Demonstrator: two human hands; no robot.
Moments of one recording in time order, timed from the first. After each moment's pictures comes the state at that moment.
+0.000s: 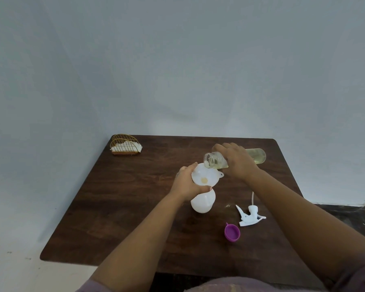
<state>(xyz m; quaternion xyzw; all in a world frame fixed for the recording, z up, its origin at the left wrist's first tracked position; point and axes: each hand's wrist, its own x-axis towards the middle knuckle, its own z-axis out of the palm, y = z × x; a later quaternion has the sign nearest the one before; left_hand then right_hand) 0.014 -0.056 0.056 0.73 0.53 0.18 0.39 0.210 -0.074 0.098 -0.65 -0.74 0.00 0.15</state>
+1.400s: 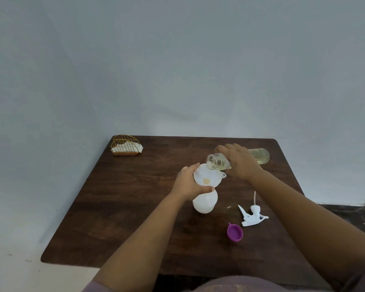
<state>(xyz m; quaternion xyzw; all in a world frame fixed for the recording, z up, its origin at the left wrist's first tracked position) 0.010 -0.052 0.057 0.74 0.52 0.17 0.40 0.211 -0.074 0.095 -0.65 -0.74 -0.01 0.14</state>
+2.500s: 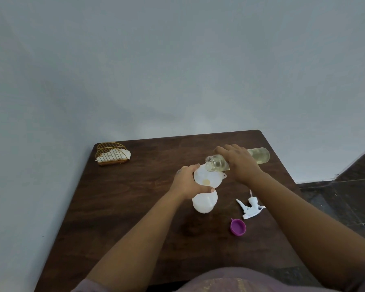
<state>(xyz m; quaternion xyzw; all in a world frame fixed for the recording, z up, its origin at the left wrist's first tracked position) 0.003 -0.025 0.056 0.79 0.46 0.11 0.39 0.188 -0.089 0.098 -0.71 -0.69 -0.03 0.11</state>
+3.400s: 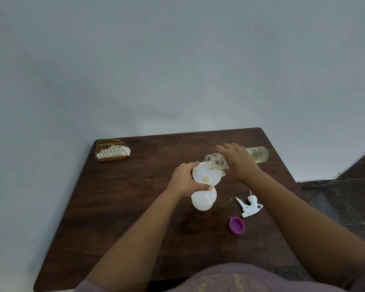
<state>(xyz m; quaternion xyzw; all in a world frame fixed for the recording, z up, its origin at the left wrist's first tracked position) 0.001 -0.027 0.064 0.79 0.45 0.12 0.39 0.191 -0.087 0.092 -0.72 -0.68 -0.01 0.11</state>
